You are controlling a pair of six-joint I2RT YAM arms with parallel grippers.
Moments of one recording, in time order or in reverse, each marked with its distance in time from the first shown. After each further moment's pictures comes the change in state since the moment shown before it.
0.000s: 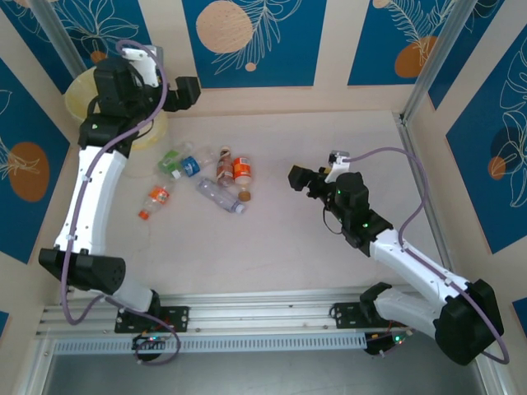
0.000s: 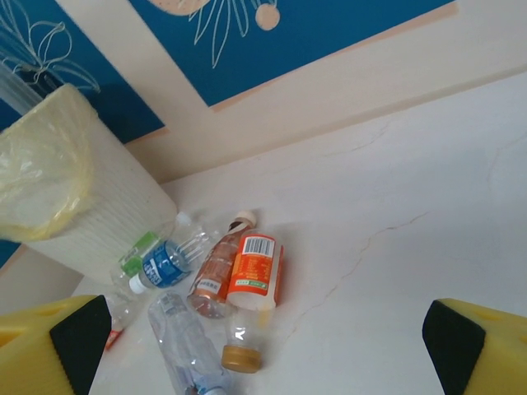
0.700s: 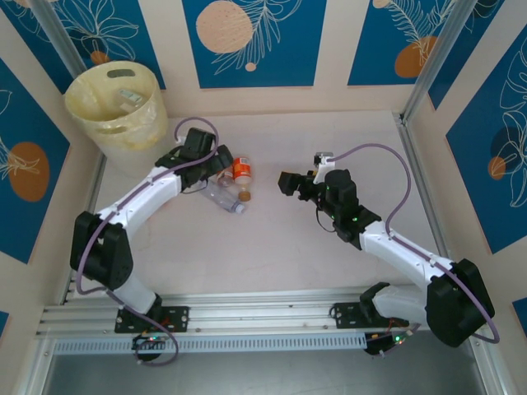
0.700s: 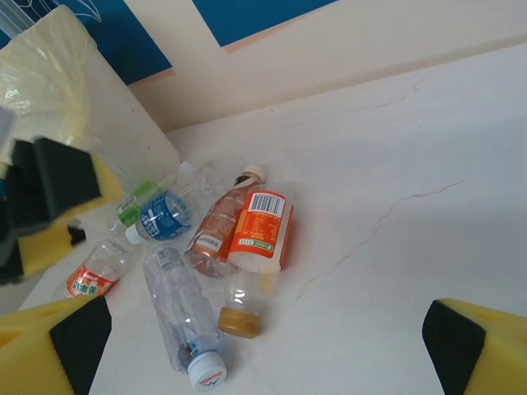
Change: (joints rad) left arm -0.276 0.078 -0.581 0.029 -0.455 -0.666; right arm 0.008 0.118 0.012 0.030 -0.073 -0.046
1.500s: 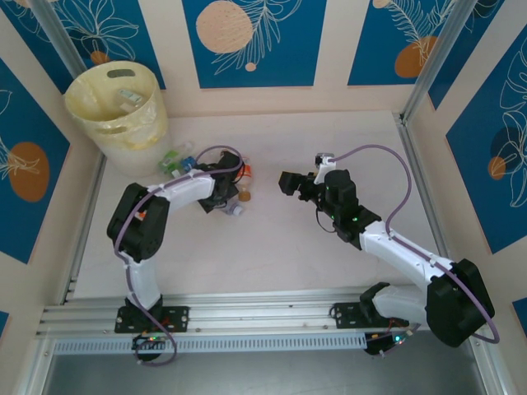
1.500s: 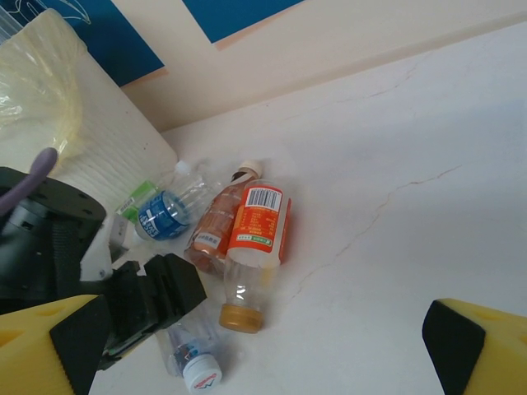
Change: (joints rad) left arm -0.110 0.300 0.015 -0.122 -0.142 -0.302; right arm 0.000 0.000 0.000 -0.020 0.008 0.045
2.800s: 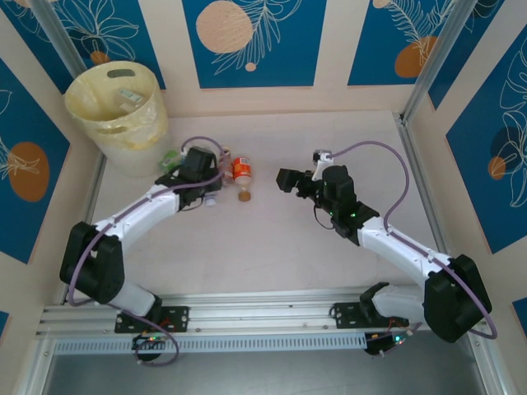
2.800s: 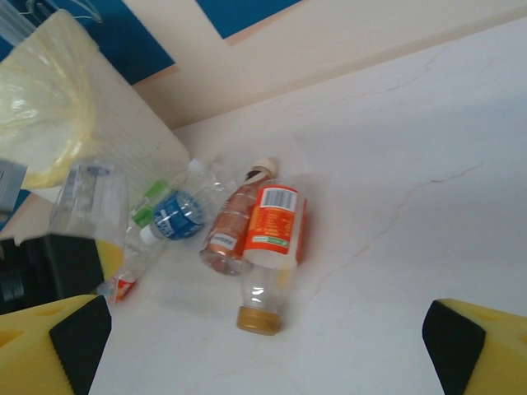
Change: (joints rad) left arm 0.116 -0.420 -0.208 0.269 0.106 0.620; right arm 0.000 0.033 0.052 -0.016 -0.044 0.023
